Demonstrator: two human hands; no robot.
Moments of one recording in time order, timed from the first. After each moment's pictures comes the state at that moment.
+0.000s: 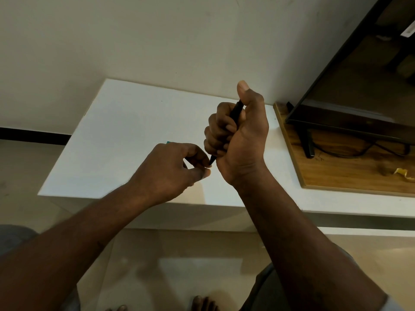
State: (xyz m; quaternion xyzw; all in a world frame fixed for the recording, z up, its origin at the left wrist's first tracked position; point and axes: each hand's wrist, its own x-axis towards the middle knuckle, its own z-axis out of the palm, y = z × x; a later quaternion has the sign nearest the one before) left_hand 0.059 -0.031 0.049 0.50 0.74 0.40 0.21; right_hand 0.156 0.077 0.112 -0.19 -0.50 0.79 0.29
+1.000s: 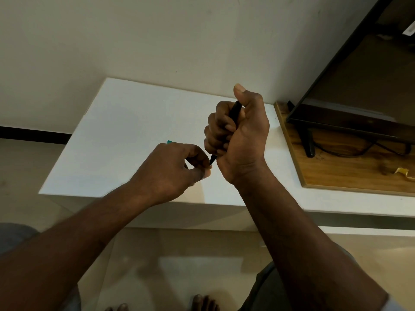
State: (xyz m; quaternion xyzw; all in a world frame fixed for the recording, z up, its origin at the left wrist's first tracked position) left_hand 0.061 -0.031 0.049 0.48 0.76 0.38 0.21; right_hand 0.156 0.076 0.113 -0.20 -0.50 0.80 0.28
